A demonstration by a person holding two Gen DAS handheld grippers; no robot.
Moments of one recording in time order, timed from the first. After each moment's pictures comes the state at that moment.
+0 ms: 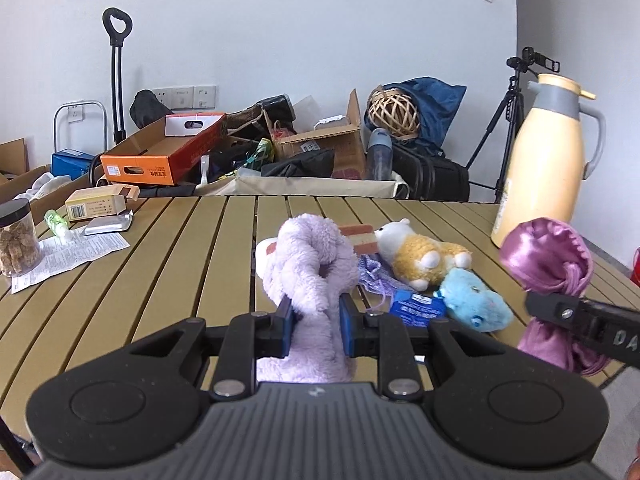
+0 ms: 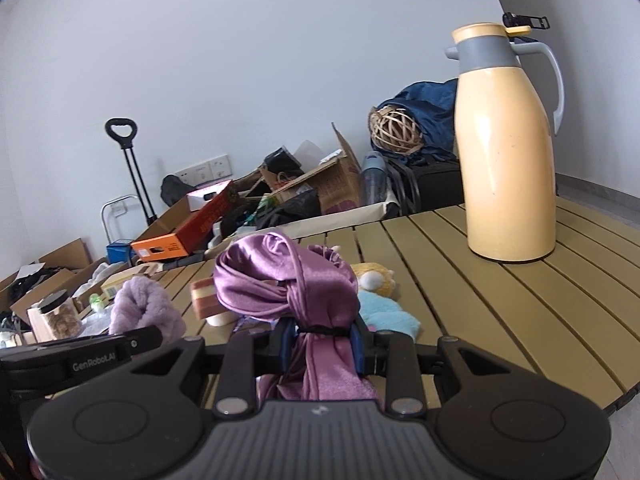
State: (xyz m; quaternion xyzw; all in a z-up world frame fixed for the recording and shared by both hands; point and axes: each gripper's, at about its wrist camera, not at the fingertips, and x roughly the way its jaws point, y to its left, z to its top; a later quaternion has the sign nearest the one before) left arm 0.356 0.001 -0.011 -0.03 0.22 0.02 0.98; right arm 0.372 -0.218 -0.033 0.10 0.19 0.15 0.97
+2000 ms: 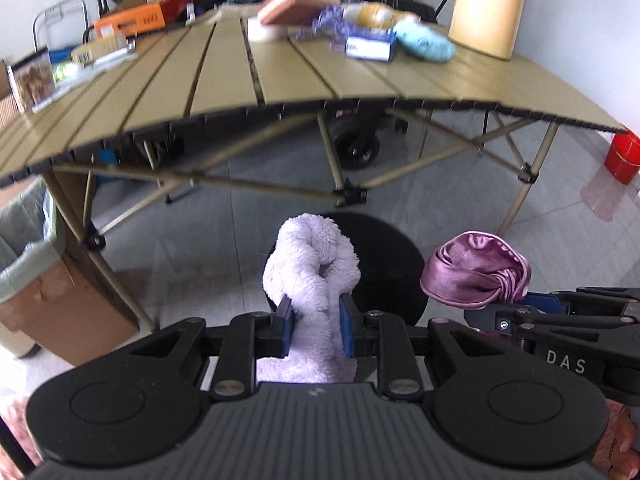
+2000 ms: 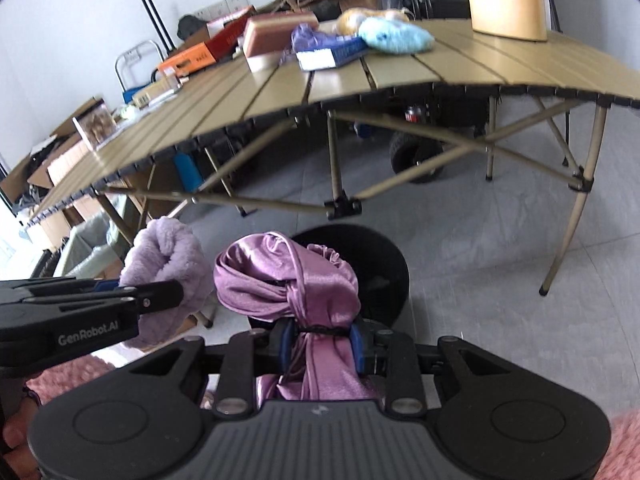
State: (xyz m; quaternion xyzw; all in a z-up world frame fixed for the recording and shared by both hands) left arm 0.187 -0.002 -0.121 0.00 0.42 -0.01 0.91; right arm 0.204 -0.191 -0.154 0.07 0.42 0.17 0.89
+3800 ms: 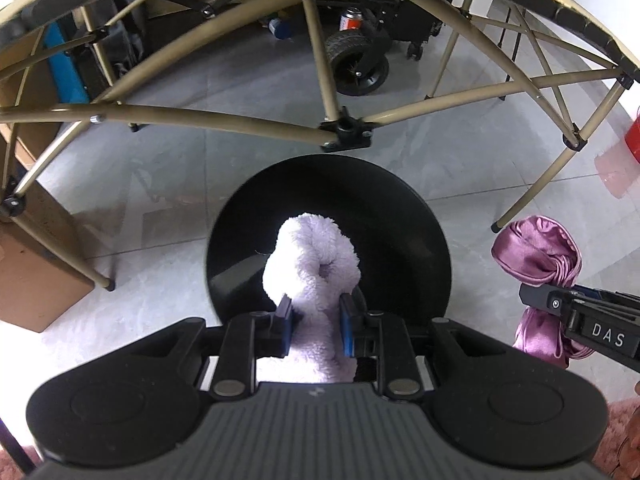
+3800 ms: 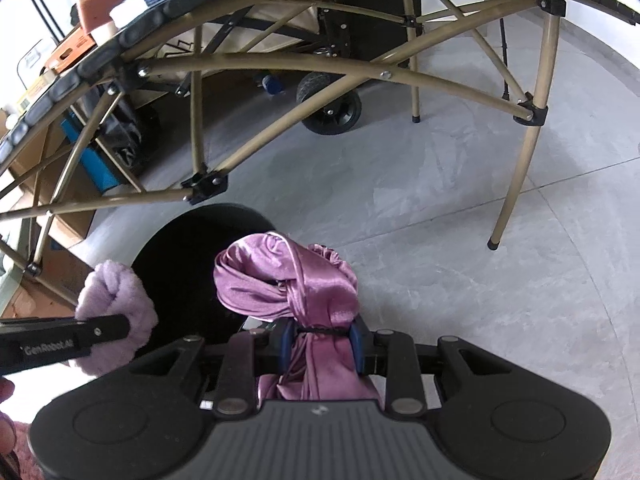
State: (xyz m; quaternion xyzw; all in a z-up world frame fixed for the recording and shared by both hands) left arm 0.301 -0.027 -0.204 -0.03 0.53 -0.01 0.85; right arm 0.299 -0.248 -0.226 0.09 0.48 0.07 0.87
